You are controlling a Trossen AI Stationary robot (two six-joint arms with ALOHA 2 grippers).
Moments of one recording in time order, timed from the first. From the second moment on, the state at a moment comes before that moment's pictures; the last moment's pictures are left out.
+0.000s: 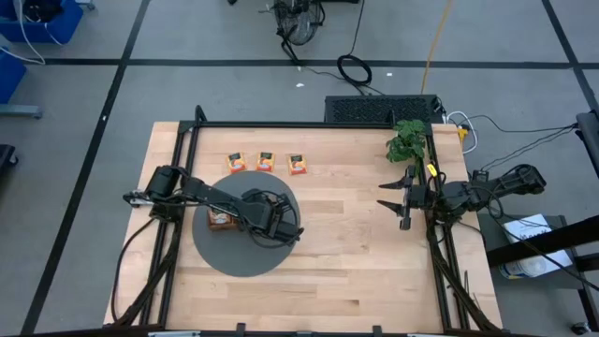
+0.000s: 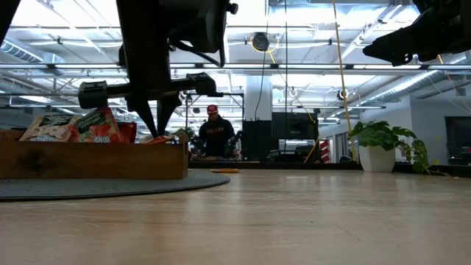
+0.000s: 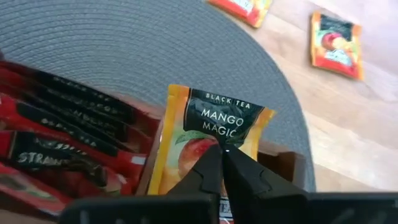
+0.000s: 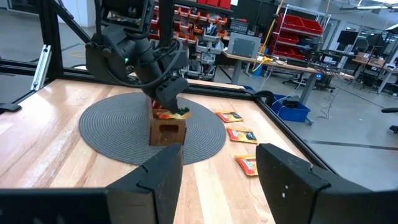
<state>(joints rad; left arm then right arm) -0.23 1.96 1.38 -1.22 -0.56 -2.32 0.30 0.24 0.22 -0.07 0.47 -0.12</state>
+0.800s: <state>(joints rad) -0.22 1.80 1.40 -1.22 -0.98 -2.25 0.30 0.24 0.22 -0.07 0.47 -0.12</state>
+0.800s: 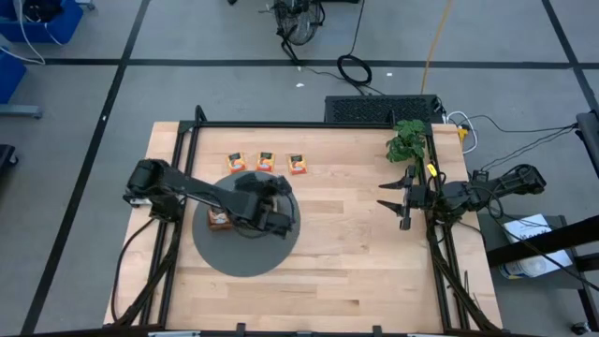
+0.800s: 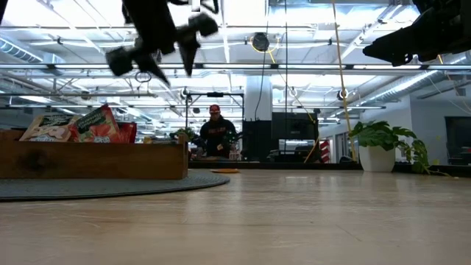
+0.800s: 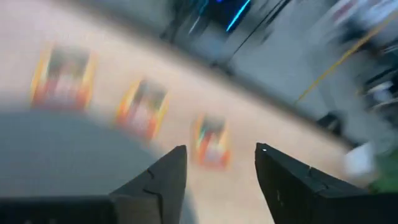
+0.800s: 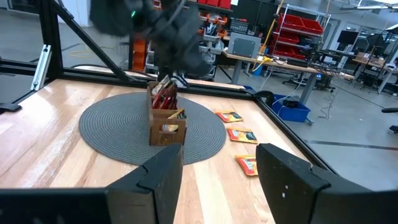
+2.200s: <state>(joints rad) 0.33 1.66 1.32 -1.30 -1.26 -0.86 0.30 0.24 0.22 -0.07 0.47 -0.12</state>
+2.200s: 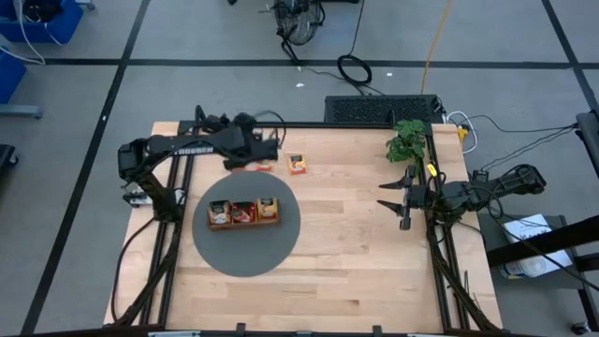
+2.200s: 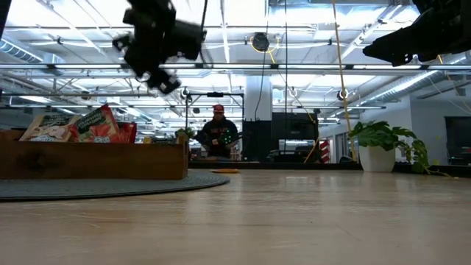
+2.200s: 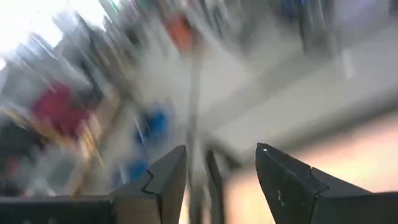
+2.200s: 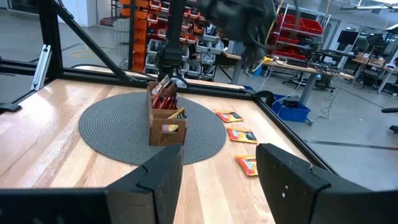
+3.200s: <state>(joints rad) 0.86 1.68 1.08 -0.95 -0.18 -0.42 0.30 0.24 0.22 -0.07 0.47 -0.12</state>
